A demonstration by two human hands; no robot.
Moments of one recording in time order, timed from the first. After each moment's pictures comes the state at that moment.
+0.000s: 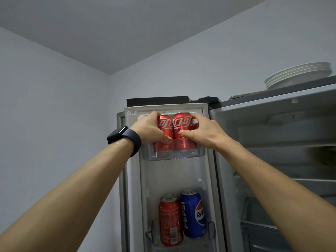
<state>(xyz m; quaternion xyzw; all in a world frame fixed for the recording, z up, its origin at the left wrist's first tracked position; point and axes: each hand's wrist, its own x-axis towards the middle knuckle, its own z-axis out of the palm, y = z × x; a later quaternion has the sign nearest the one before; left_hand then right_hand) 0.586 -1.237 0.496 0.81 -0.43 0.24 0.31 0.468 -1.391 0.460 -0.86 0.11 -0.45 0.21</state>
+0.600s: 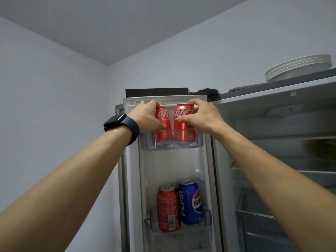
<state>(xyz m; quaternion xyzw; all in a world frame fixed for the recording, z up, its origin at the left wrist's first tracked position) 0.574 -1.226 0.500 0.84 -0.40 0.29 0.23 0.470 -1.387 0.474 -0.83 0.13 -0.49 0.24</state>
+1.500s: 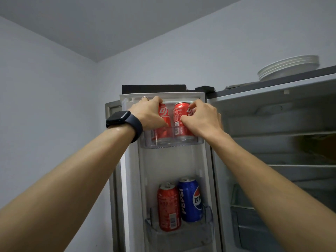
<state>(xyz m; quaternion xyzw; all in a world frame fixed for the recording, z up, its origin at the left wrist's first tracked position) 0.575 -1.228 0.498 0.83 -0.41 0.32 0.20 0.490 -1.376 0.458 -0.79 0.23 -0.55 0.14</state>
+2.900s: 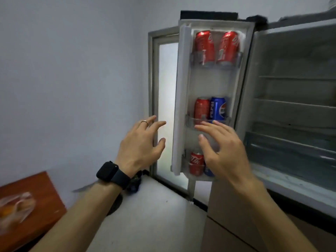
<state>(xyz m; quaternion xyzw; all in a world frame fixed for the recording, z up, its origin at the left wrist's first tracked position) 0.437 -0.986 0.206 0.85 -0.36 0.29 0.24 0.309 -1.181 0.205 -0.87 0.00 -0.45 0.19</state>
